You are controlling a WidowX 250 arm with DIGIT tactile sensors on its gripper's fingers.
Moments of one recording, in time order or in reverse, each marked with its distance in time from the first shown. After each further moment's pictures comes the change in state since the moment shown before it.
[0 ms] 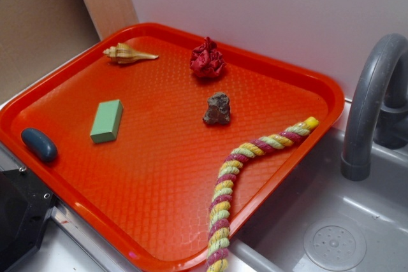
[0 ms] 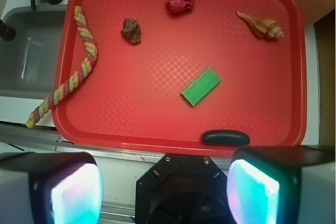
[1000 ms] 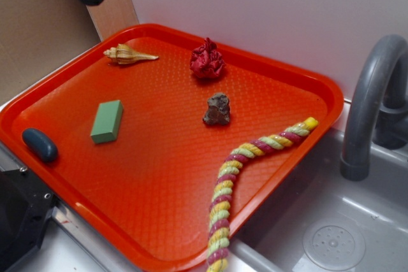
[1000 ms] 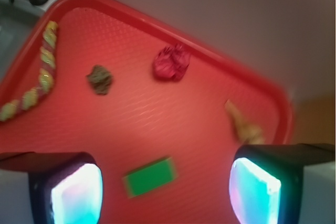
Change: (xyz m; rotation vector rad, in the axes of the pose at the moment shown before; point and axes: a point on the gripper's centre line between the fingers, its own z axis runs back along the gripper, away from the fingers) arm 0.122 0.049 -0.046 0.176 -0.091 -0.467
